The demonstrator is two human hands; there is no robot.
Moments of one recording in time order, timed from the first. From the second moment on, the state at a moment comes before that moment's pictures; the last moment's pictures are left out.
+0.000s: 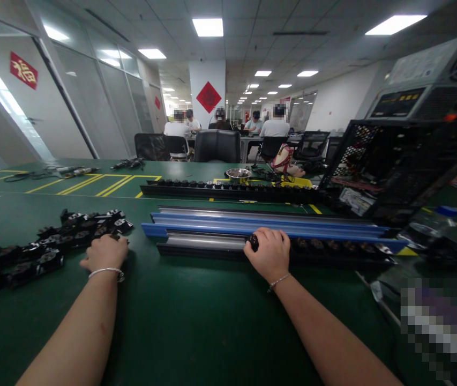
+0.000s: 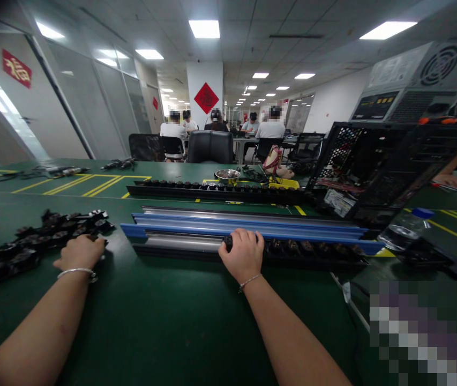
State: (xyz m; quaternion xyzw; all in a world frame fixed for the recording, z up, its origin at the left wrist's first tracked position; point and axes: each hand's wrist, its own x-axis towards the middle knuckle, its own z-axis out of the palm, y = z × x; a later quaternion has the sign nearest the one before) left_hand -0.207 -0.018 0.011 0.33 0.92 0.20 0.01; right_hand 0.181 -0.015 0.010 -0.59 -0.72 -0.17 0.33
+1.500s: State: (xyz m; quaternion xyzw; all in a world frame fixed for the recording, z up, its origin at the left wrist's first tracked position) left_hand 0.018 -0.051 0.014 0.89 0.43 0.15 -0.08; right_hand 0.189 -0.017 0.013 -0.57 -0.73 -0.14 0.35
